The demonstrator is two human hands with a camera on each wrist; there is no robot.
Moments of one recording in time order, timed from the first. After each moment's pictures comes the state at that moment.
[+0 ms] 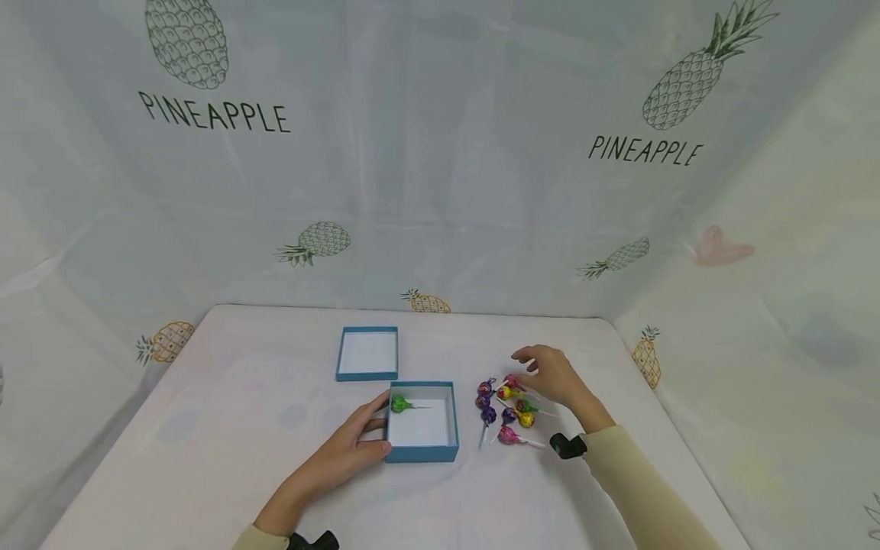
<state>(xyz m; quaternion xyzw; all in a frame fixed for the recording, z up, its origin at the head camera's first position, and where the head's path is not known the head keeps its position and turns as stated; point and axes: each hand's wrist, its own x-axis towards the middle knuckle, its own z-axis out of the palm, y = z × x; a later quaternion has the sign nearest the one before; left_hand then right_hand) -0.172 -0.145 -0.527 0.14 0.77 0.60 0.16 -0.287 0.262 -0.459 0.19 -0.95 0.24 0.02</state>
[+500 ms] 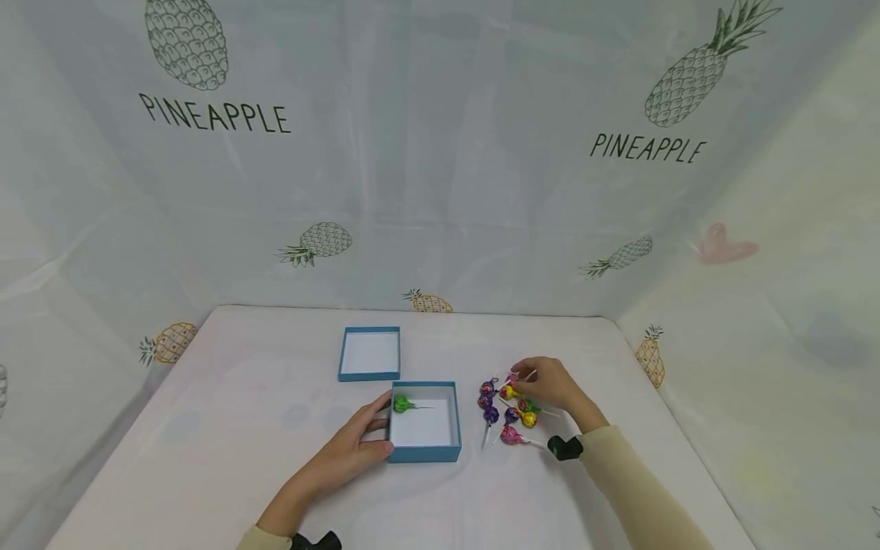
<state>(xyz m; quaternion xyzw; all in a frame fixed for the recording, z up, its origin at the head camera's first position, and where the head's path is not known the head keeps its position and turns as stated) -0.173 -0.145 -0.528 0.14 0.77 0.60 0.16 -0.297 0.269 -0.489 0.15 -0.95 0.28 -0.05</state>
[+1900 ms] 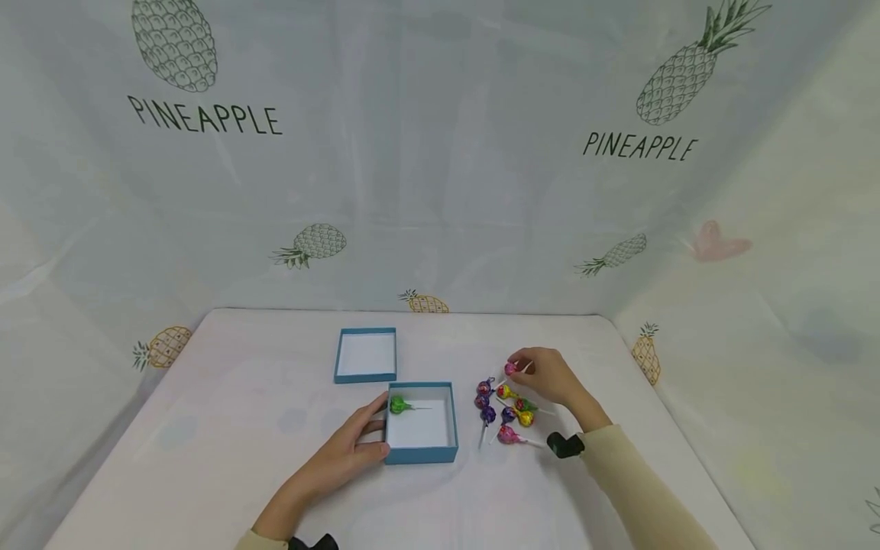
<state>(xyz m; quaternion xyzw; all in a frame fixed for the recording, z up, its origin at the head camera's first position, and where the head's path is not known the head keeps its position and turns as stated) -0.173 -0.145 -0.528 0.13 0.77 0.60 0.16 -0.292 0.263 -0.468 0.18 -0.95 0.26 0.00</state>
